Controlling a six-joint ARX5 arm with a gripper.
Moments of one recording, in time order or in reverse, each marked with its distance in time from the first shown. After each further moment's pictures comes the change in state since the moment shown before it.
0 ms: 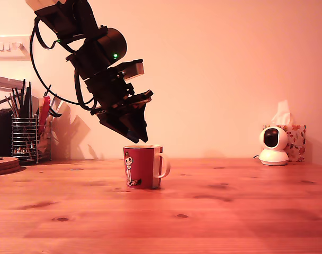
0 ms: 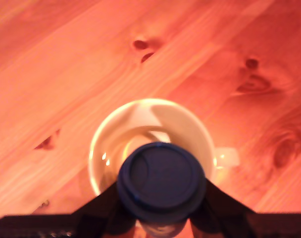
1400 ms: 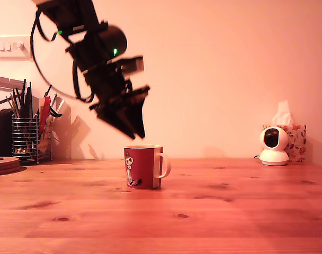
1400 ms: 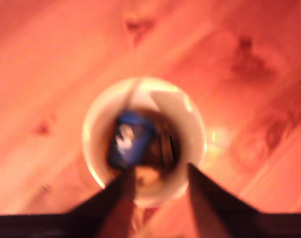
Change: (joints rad) arm 0.000 0.000 0.068 -0.111 0.000 0.034
